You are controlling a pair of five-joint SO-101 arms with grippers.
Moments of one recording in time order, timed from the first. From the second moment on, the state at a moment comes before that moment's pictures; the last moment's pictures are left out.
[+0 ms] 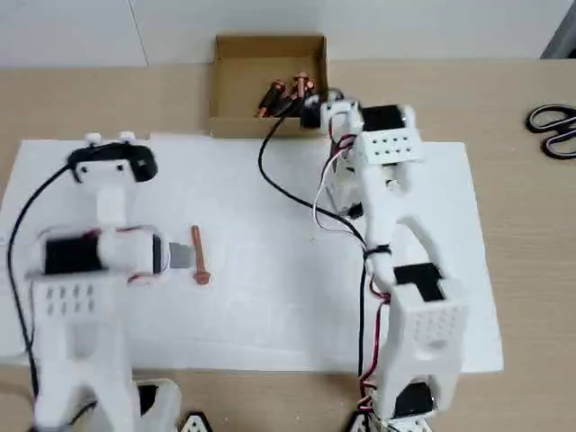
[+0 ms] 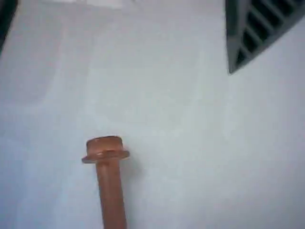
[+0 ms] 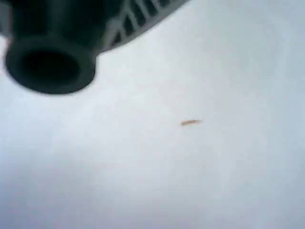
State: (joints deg) left arm -9.1 -32.7 27.5 93.7 3.1; right arm -11.7 26.0 -28.0 95.2 13.6
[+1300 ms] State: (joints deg) left arm 6.4 -1.9 22.9 75.1 -5.1; right arm -11.9 13.6 -22.1 95.6 11.6
